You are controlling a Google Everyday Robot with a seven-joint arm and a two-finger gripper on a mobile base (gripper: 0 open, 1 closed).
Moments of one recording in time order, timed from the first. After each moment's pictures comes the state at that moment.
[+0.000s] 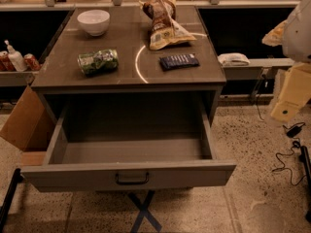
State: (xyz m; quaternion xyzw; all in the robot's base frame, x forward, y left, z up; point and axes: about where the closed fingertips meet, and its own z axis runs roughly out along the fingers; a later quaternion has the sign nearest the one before) arm 0.438 -0.216 0.977 -0.60 0.78 -0.04 0.16
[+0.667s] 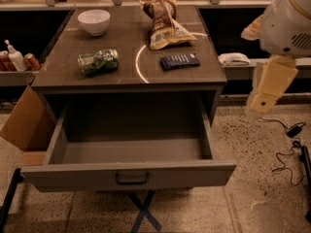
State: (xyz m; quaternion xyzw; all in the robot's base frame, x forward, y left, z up) arm 0.456 -0.186 0.978 -0.63 0.76 -0.02 0.18
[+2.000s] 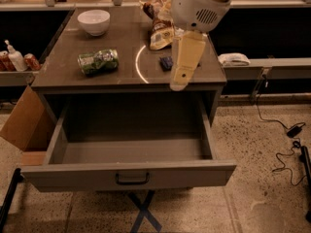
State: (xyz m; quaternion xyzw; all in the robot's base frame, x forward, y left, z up) arm 0.522 -0.037 0.989 -0.73 0.64 0.03 0.23
